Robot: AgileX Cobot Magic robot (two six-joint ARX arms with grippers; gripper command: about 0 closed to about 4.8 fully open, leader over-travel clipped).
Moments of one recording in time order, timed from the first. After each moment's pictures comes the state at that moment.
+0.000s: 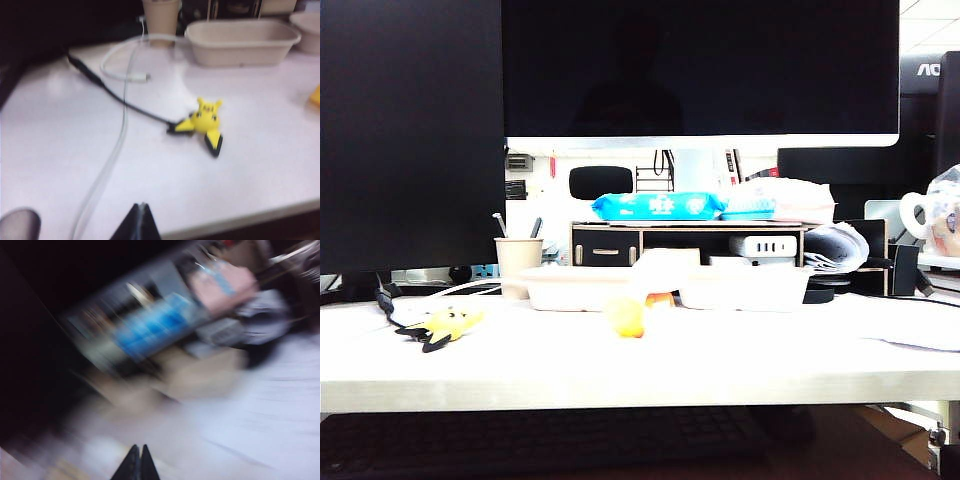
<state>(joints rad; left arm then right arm) -0.14 0.25 0.01 0.01 0.02 0.03 0.05 0.00 0.01 0.16 -0.26 0.68</state>
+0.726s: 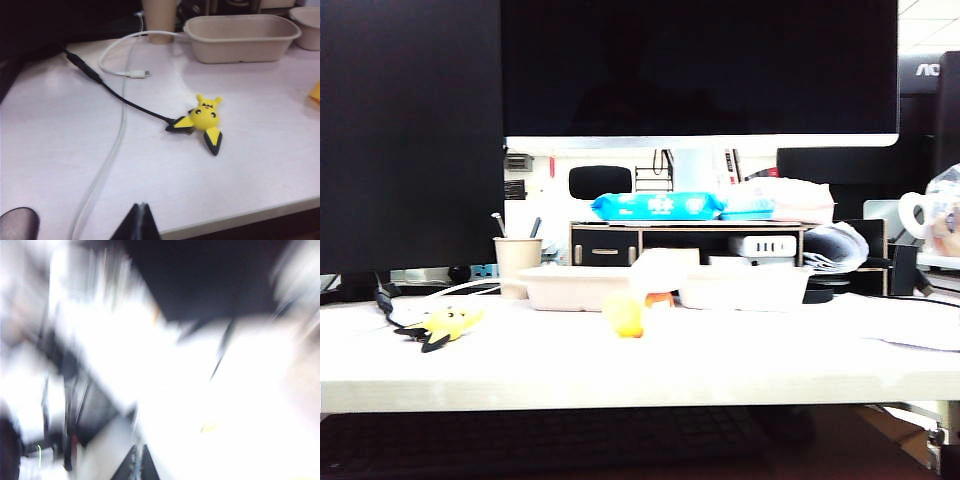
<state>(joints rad) -0.14 0.25 0.01 0.00 0.02 0.03 0.55 1.26 1.17 -0.17 -0.60 0.22</state>
